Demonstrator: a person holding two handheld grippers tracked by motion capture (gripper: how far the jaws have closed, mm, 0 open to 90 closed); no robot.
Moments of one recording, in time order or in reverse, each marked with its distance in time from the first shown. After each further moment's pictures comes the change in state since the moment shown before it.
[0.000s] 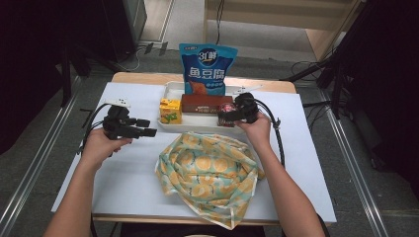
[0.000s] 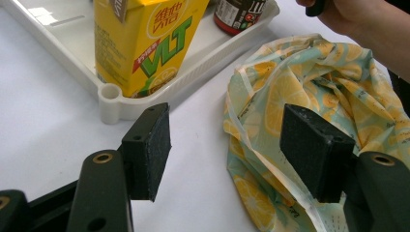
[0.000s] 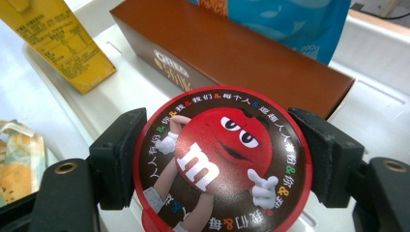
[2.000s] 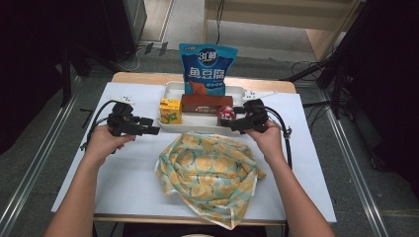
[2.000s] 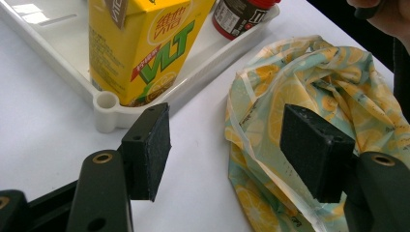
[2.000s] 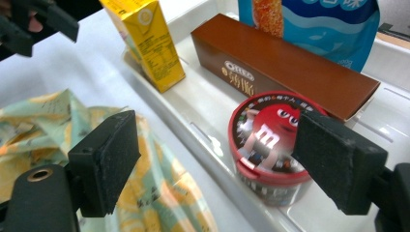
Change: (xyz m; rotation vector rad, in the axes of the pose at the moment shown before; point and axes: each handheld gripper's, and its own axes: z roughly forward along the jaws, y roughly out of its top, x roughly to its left) left arm 0.007 0.008 0.010 0.019 -0.022 -0.008; right arm 0.037 -0.009 -0.062 -0.070 0.098 -0.022
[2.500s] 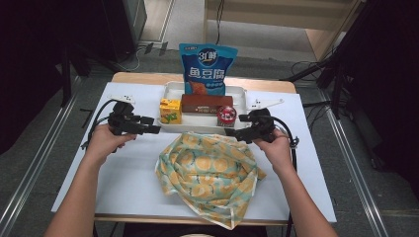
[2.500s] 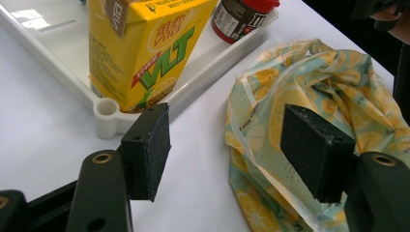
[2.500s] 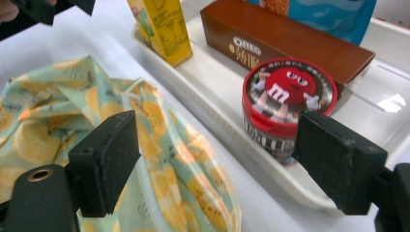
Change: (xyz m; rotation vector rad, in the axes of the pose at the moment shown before) left arm 0.001 0.002 0.000 -0.012 -0.004 0.004; right arm 0.017 -0.019 -0.025 0.028 -0.036 -0.015
